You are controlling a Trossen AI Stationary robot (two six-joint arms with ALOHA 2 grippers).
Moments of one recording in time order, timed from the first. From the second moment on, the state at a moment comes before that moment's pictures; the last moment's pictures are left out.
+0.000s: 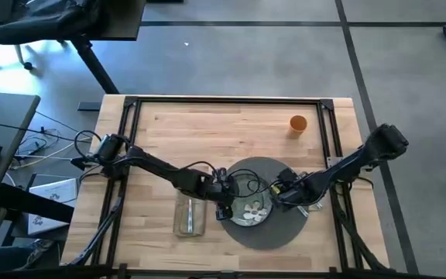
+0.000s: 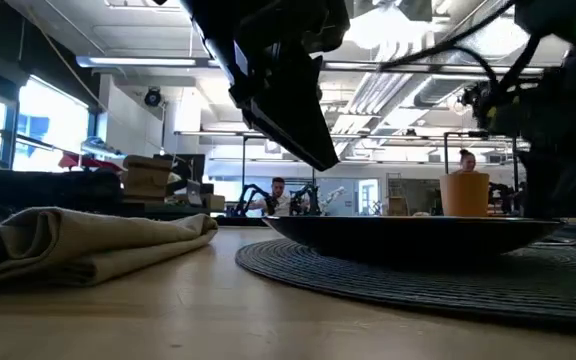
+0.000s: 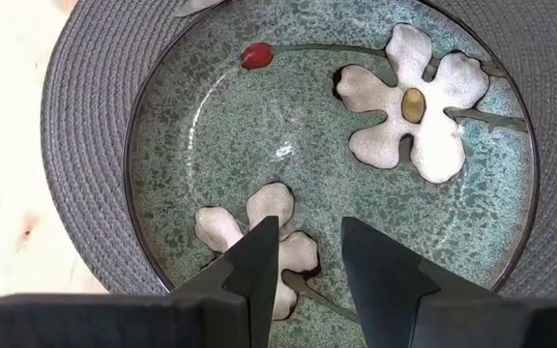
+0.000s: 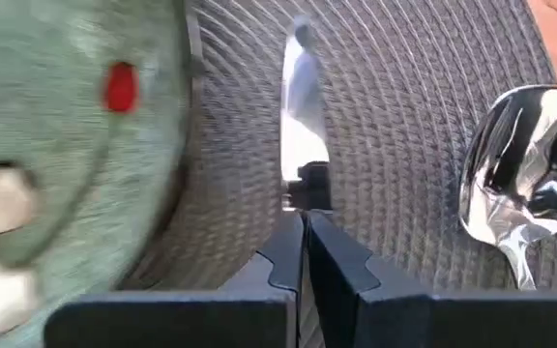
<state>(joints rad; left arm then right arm) -0.29 1.94 1.35 -0.37 -0.28 -0.30 0.49 1.45 0.70 -0.66 0.34 1.41</state>
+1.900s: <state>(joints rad) -0.29 1.94 1.35 -0.34 -0.27 -0.30 0.70 1.43 0.71 -0.58 0.16 1.41</state>
